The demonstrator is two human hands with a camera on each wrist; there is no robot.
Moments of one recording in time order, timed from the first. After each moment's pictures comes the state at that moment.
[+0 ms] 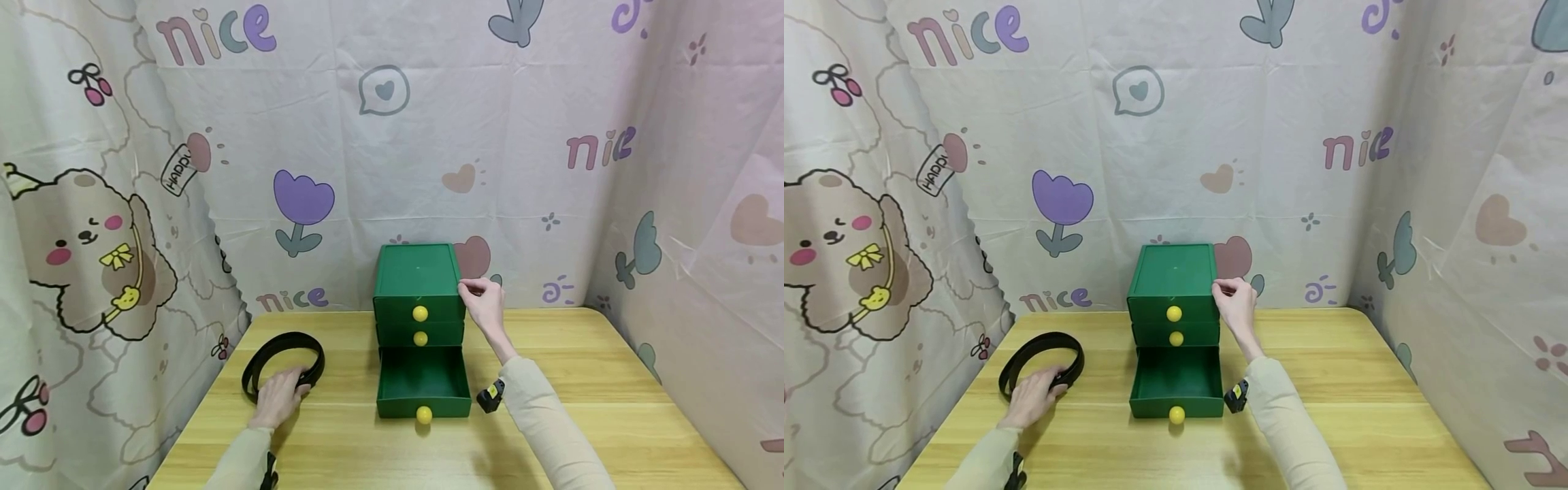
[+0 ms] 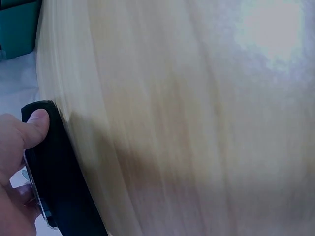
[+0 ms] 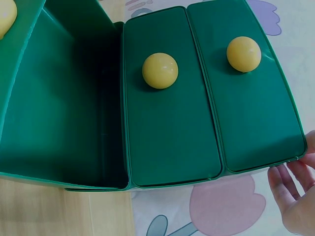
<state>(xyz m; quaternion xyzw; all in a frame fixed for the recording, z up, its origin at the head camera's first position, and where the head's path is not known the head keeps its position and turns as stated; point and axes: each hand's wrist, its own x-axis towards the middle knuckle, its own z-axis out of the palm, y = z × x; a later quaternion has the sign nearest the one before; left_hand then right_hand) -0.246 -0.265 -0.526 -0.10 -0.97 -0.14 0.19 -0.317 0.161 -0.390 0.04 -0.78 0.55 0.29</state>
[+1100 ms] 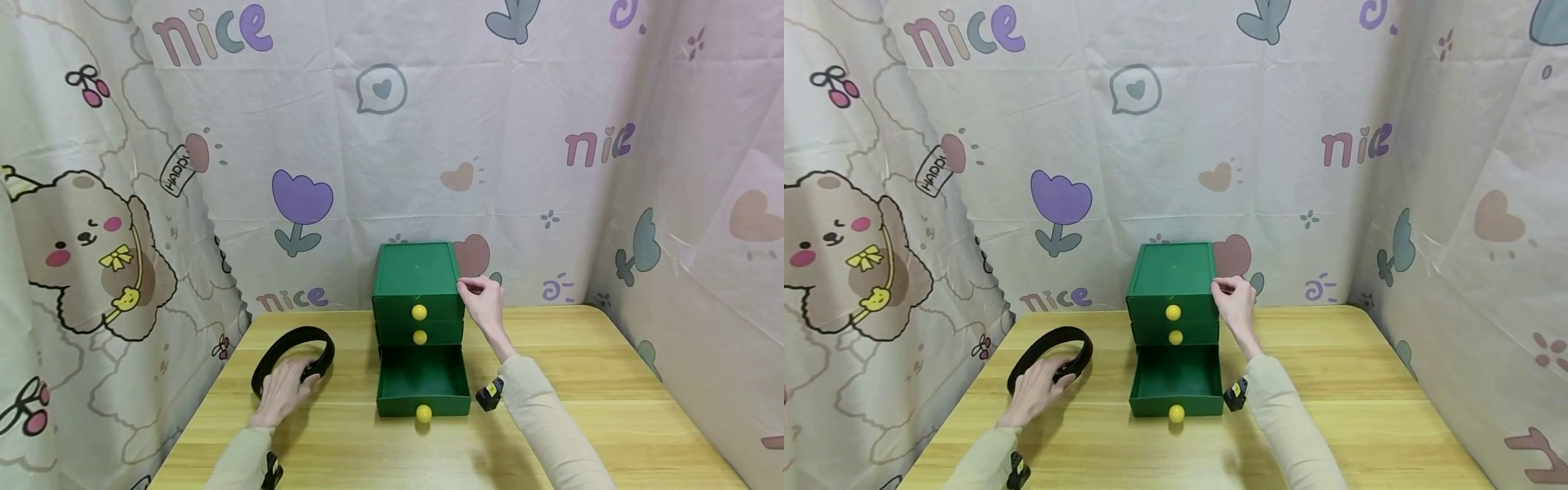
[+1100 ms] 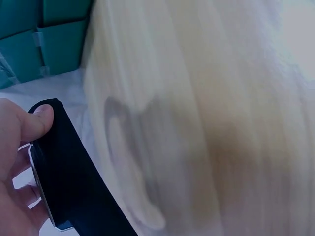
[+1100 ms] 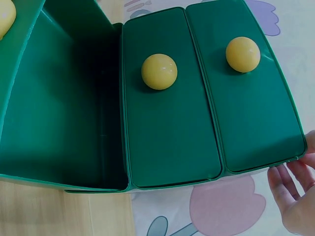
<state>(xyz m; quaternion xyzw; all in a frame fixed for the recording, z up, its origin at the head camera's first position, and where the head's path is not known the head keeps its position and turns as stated) -0.241 -0.244 -0.495 -0.11 -0.95 -0.16 0.23 -0.317 0.162 -0.390 0.04 -0.79 0.54 0.29</state>
